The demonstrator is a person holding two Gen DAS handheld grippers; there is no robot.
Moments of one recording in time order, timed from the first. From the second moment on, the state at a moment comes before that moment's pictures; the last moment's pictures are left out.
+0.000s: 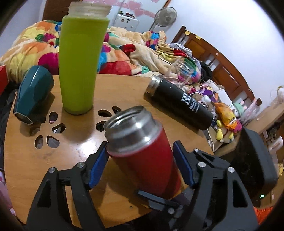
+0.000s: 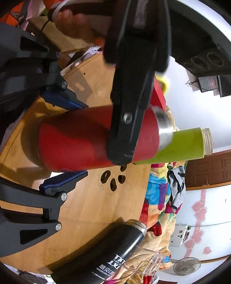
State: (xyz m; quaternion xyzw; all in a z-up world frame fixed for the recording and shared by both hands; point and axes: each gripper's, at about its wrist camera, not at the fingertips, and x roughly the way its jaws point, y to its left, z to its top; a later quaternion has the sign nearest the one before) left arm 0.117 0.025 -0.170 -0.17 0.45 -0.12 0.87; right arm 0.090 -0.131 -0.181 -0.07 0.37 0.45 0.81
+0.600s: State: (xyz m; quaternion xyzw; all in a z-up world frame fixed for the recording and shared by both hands) left arm 0.116 0.026 -0.181 -0.13 0.45 -0.07 0.88; right arm 0.082 -0.128 -0.186 -0.05 0.38 0.44 0.81
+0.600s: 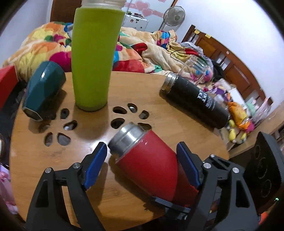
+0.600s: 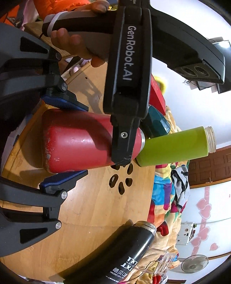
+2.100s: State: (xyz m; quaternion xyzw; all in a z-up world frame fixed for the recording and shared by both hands) left arm 0.070 0.027 -0.092 -0.13 0.37 -0.15 0.91; right arm 0.070 -0.122 -0.133 -0.09 0.31 0.39 0.86
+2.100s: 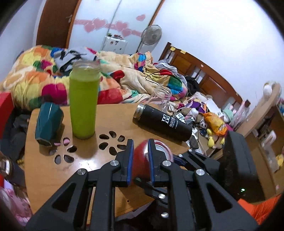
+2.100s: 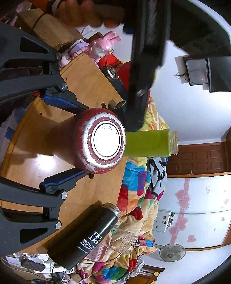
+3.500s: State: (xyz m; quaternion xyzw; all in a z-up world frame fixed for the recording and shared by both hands) left arm -0.040 0.028 0.036 -0.06 0.18 0.02 0.98; right arm 0.030 -0.211 0.020 -0.01 0.24 0.28 0.93
